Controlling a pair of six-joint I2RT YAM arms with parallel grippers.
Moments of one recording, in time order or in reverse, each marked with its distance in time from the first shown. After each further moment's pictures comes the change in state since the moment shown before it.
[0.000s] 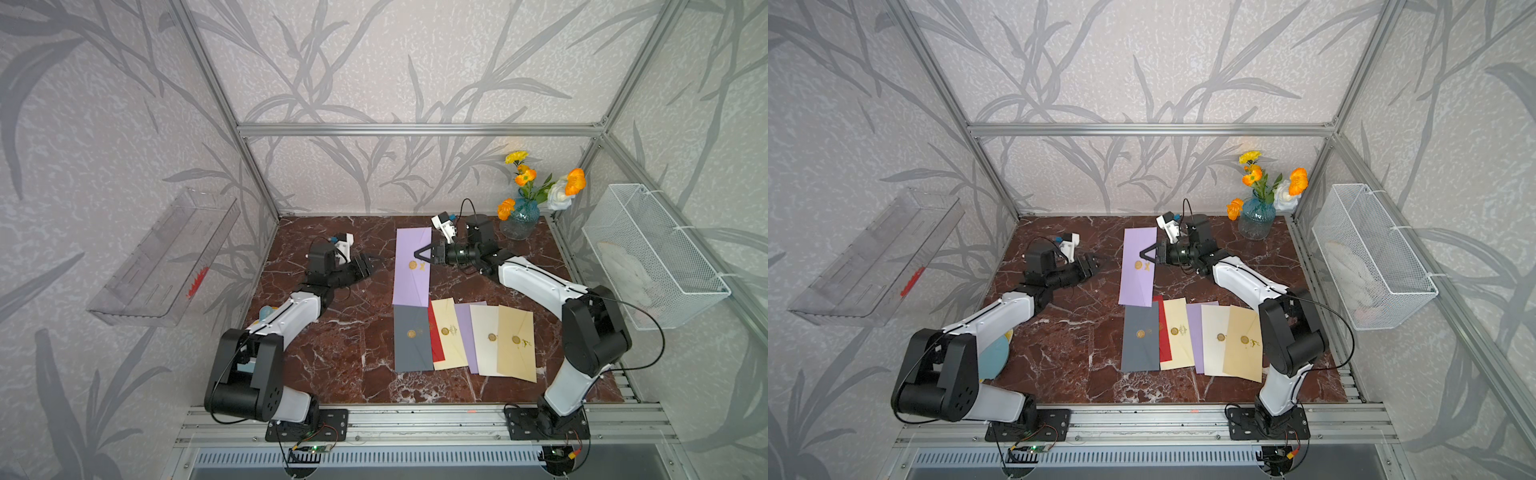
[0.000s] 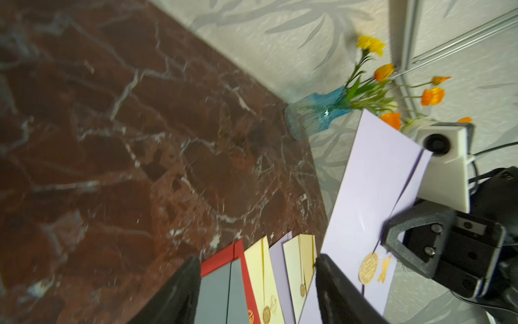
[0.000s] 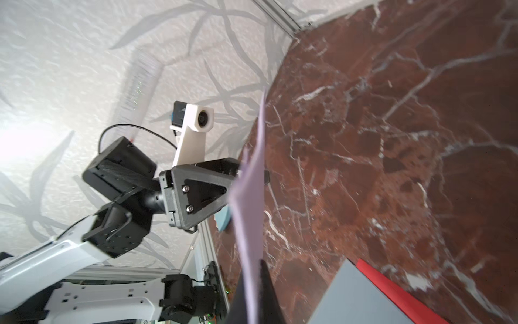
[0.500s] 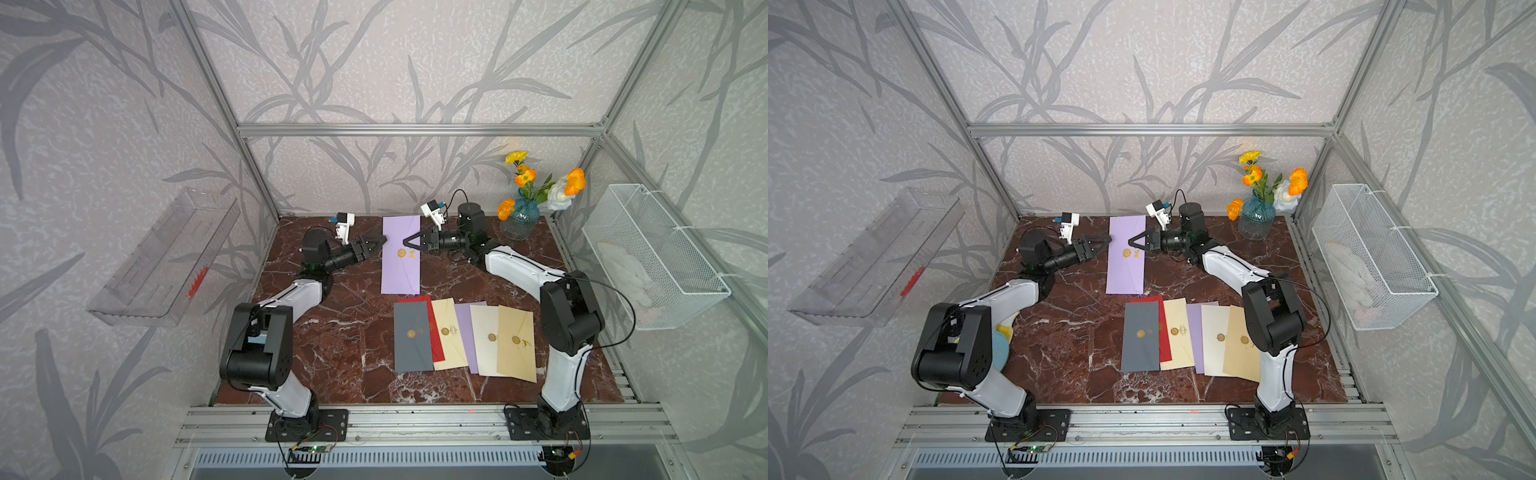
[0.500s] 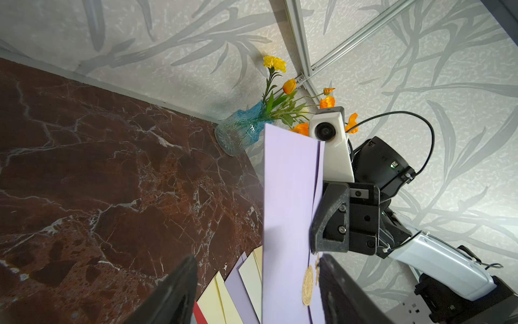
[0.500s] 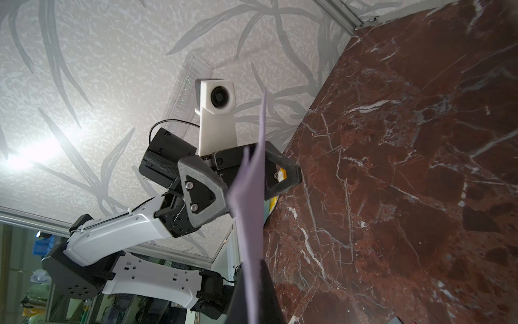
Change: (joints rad) left arm 0.031 0.151 0.067 0.359 0.282 -0.110; right arm -0.006 0.159 0.153 0.133 -0.185 0.113
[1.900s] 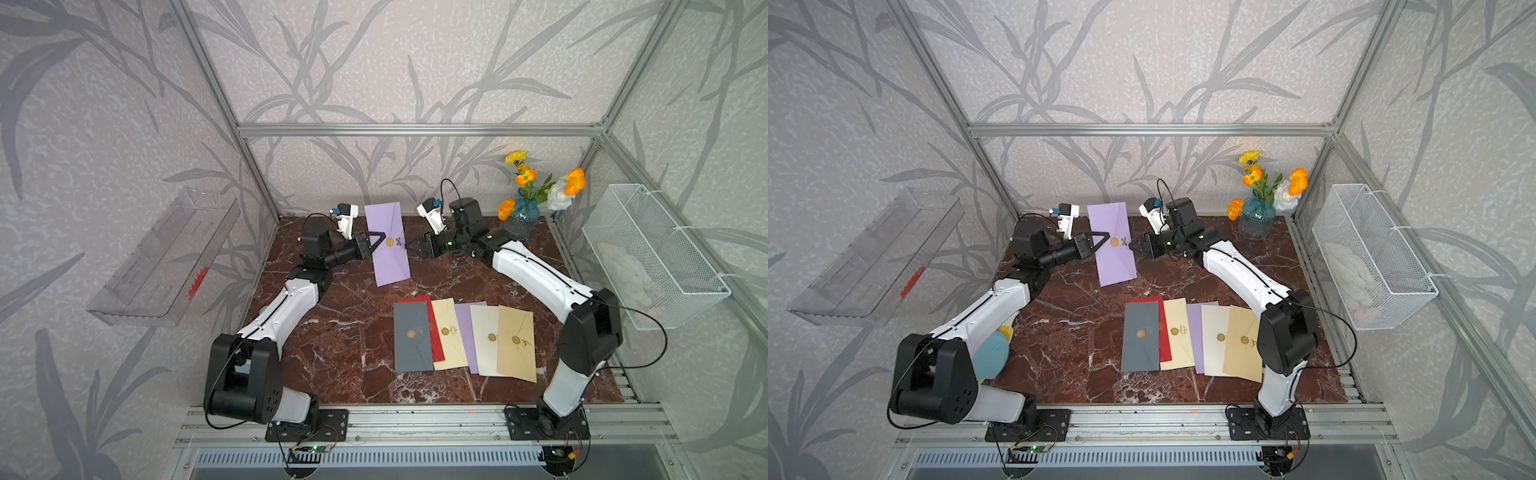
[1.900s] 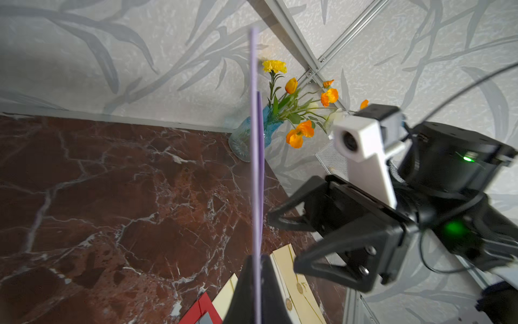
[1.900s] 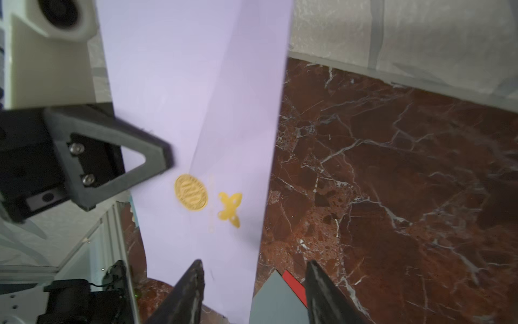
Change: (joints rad) left arm -0.076 -0.195 0.119 -0.410 -0.211 0.261; right arm 0.151 -0.197 0.120 -0.626 0.614 -0.630
